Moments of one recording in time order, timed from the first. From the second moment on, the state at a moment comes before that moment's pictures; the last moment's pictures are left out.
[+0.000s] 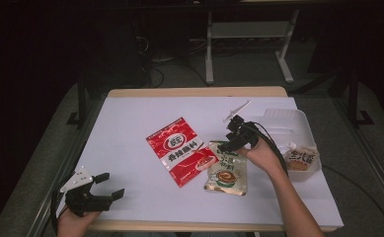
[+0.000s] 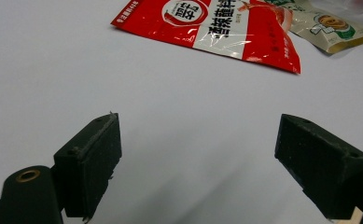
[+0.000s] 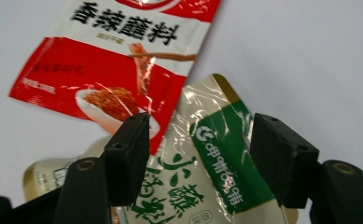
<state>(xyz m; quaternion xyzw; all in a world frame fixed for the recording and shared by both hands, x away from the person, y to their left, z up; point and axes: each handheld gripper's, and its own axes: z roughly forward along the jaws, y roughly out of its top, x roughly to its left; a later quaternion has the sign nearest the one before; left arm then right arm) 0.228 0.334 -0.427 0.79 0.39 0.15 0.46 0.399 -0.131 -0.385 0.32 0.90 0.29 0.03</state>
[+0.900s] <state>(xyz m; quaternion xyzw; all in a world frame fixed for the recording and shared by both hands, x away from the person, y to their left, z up) 0.228 0.334 -0.427 0.79 0.39 0.15 0.46 0.428 -0.143 -0.421 0.42 0.89 0.17 0.03</state>
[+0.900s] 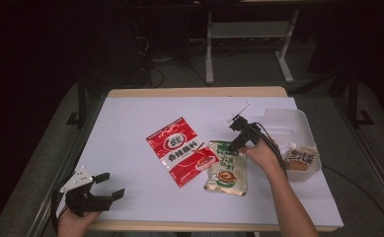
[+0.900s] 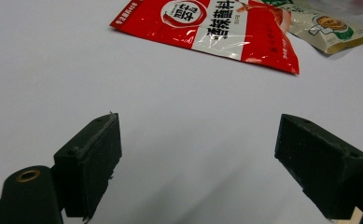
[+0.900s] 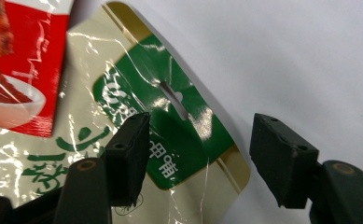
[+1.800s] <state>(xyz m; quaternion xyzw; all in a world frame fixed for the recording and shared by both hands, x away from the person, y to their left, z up) 0.227 0.329 -0.426 0.79 0.38 0.15 0.45 0.421 -0.134 -0.424 0.40 0.90 0.17 0.03</state>
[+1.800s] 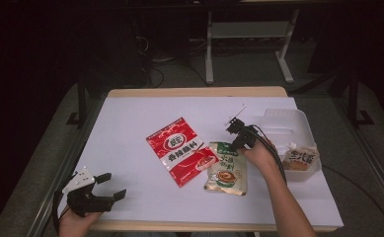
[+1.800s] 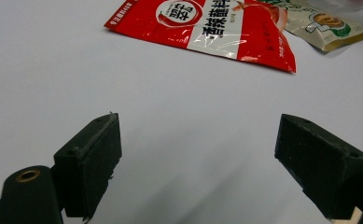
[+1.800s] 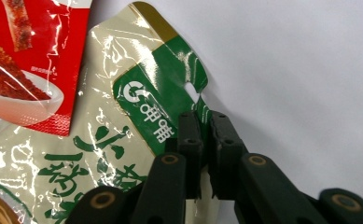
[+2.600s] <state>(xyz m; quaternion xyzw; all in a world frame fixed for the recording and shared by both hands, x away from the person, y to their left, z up) 0.228 0.330 -0.427 0.79 0.39 0.15 0.45 0.403 -0.135 -0.378 0.36 0.90 0.22 0.06</state>
